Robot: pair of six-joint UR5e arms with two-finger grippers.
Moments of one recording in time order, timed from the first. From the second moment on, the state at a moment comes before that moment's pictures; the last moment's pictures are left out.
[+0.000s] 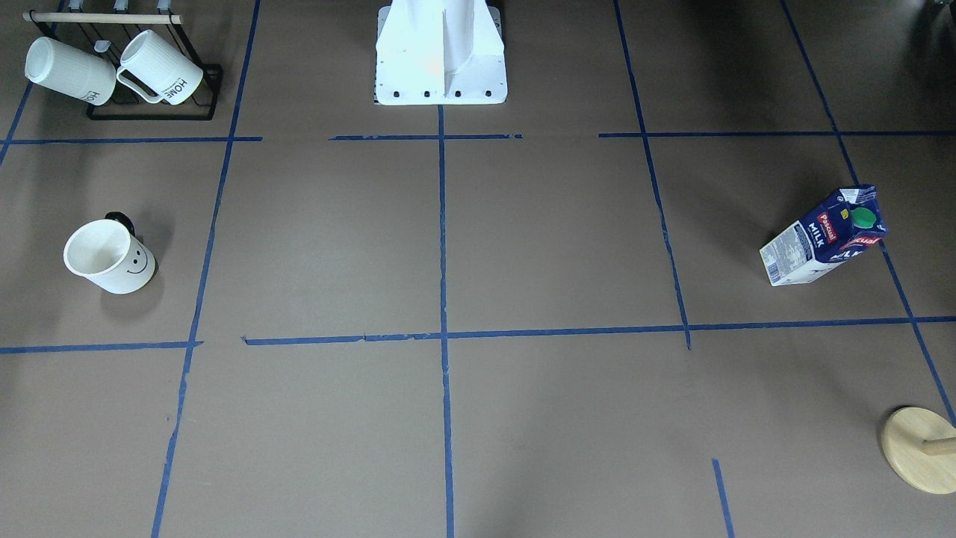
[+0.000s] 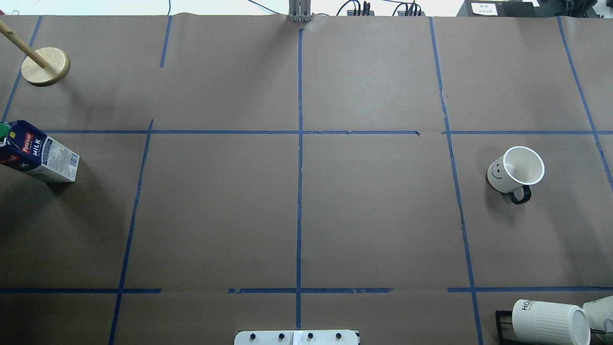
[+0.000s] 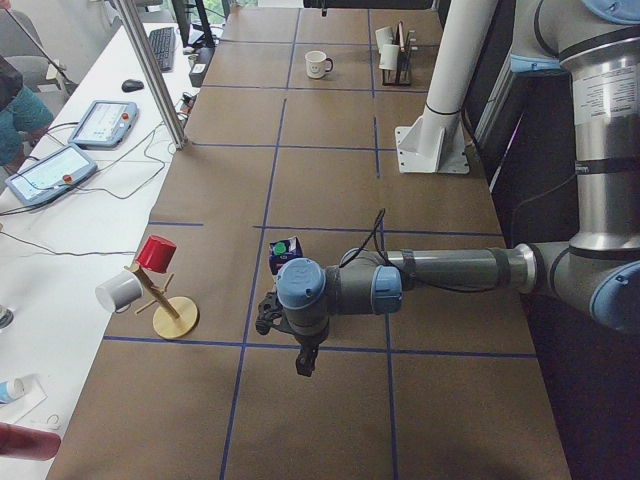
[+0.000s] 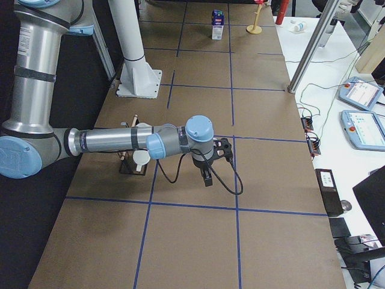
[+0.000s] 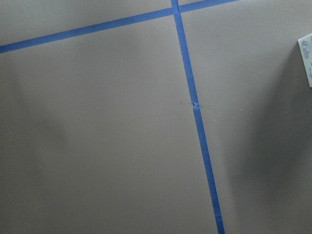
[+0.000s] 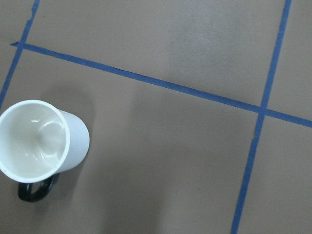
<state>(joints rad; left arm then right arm) -1.58 -1.40 -1.70 -1.55 -2.36 0.28 1.35 -1.75 1.87 -1.25 2.35 0.18</state>
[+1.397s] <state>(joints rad) -1.58 -1.40 -1.70 -1.55 -2.36 0.28 1.01 -1.57 1.72 -1.20 2.18 0.40</state>
